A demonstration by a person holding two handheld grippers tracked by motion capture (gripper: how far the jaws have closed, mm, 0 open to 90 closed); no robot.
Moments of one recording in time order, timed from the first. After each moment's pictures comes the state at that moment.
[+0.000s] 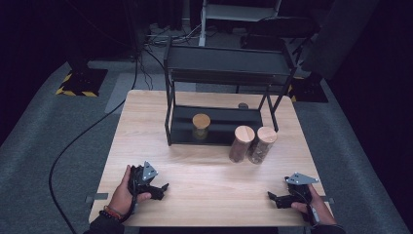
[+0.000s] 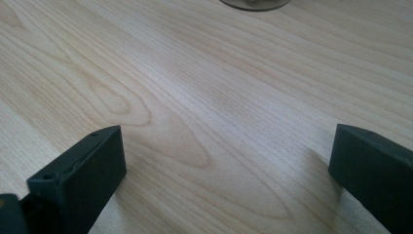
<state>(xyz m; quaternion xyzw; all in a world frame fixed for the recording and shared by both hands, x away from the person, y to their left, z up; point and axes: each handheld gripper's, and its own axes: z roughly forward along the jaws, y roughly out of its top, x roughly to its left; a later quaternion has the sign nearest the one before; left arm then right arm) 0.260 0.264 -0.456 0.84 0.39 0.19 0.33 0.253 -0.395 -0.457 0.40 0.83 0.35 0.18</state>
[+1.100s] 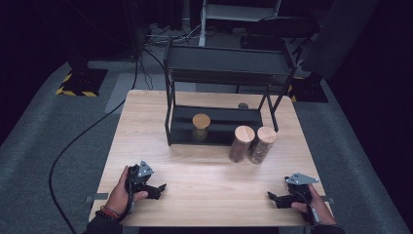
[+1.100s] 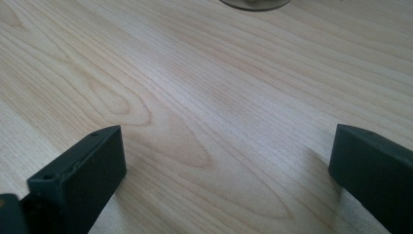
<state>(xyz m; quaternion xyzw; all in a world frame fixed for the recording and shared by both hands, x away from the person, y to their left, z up) 0.267 0.273 -0.455 0.83 0.41 0.16 0.34 0.253 -0.395 -0.457 0.40 0.83 0.35 0.18</state>
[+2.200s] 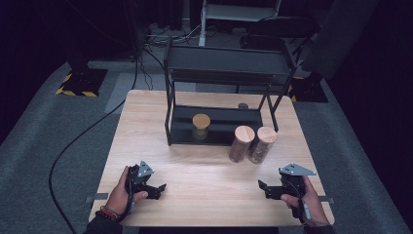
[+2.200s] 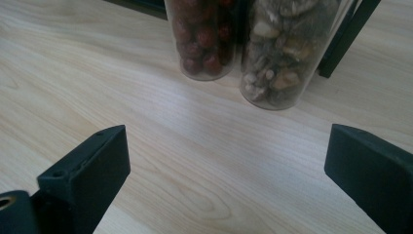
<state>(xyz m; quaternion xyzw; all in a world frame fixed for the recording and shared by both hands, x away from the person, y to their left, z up) 0.266 0.273 -0.456 0.83 0.41 0.16 0.34 0.233 -0.333 -0.392 0.45 0.78 0.38 0.20</state>
